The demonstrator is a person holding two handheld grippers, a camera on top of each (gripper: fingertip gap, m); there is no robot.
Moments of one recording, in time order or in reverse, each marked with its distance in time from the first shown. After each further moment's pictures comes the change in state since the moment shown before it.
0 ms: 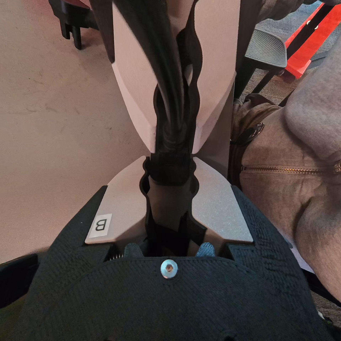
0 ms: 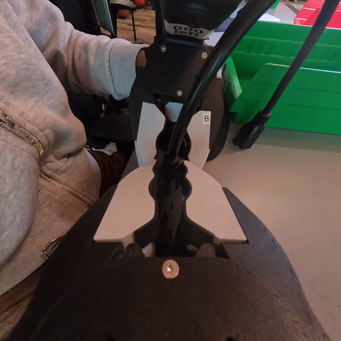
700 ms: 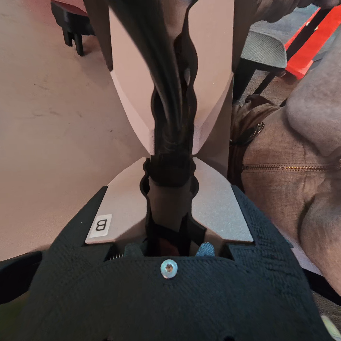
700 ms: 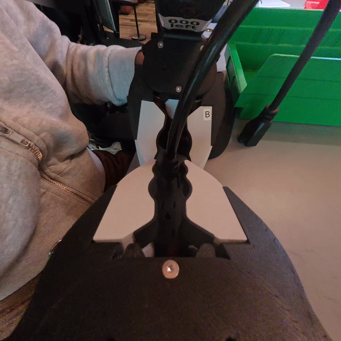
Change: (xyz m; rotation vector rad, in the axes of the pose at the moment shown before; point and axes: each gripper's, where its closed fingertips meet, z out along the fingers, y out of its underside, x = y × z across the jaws) left arm 0.000 -0.001 -0.001 0.020 -0.014 0.023; right arm -0.002 0.001 0.001 -0.023 -0.019 0.032
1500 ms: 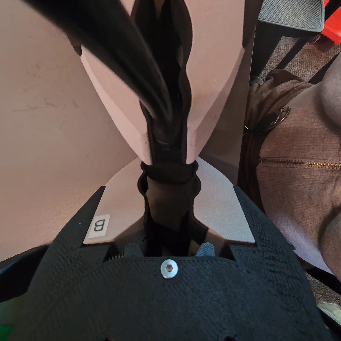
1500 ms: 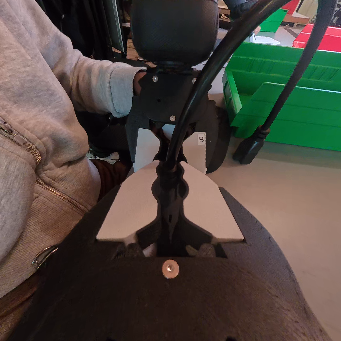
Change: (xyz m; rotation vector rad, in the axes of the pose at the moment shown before) left arm -0.004 0.012 0.010 -0.114 -0.066 0.047; right arm 0.002 -0.012 0.002 0.096 -0.009 -0.052
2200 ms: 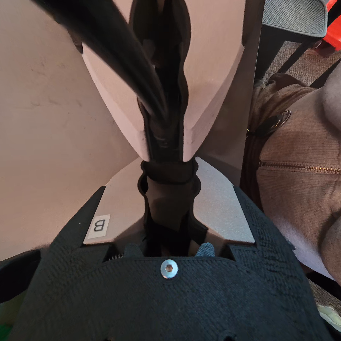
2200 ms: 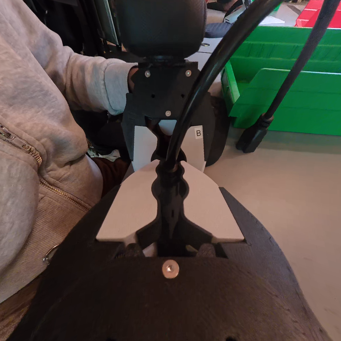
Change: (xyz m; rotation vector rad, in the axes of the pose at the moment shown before) left arm -0.003 0.000 0.000 0.005 -0.007 -0.025; right arm 0.006 0.003 -0.001 -0.043 0.004 0.054
